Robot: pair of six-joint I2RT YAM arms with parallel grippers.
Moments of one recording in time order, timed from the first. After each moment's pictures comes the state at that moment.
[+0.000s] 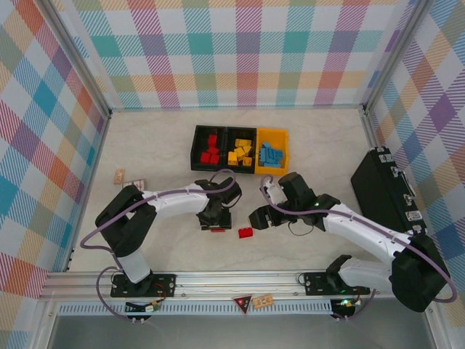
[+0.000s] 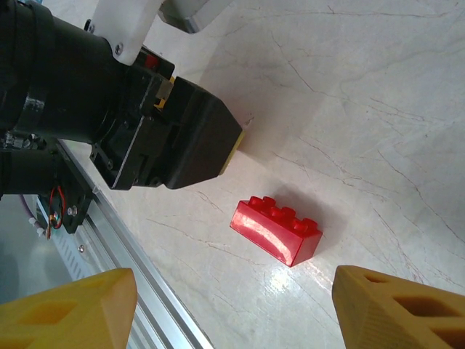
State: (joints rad) left arm -0.85 1.73 1.04 -0.79 0.03 -0.86; right arm 0.70 1.15 0.67 -0.41 -0.51 0.38
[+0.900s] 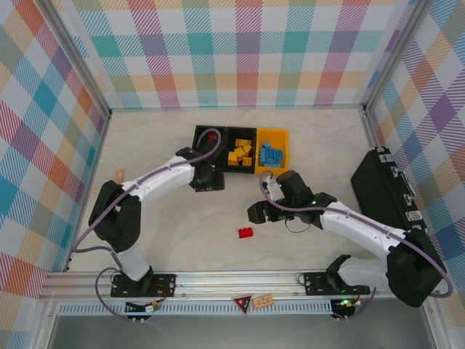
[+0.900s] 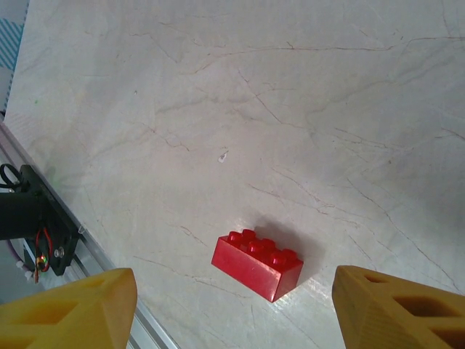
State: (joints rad) left arm -0.60 1.73 1.35 -0.87 -0.09 -0.66; right arm 0.70 1.20 0.68 -0.35 -0.43 0.47
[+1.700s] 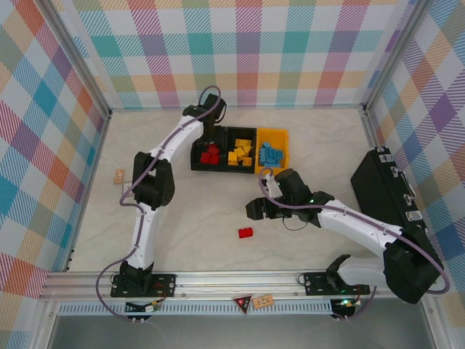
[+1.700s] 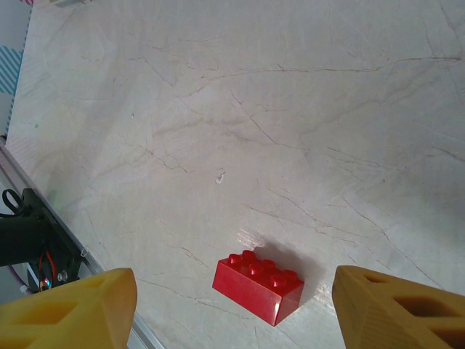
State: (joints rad) left arm -0.41 2.34 2.21 -1.04 -0.18 -0.49; right arm 0.70 1.22 0.69 -0.31 -0.40 0.52
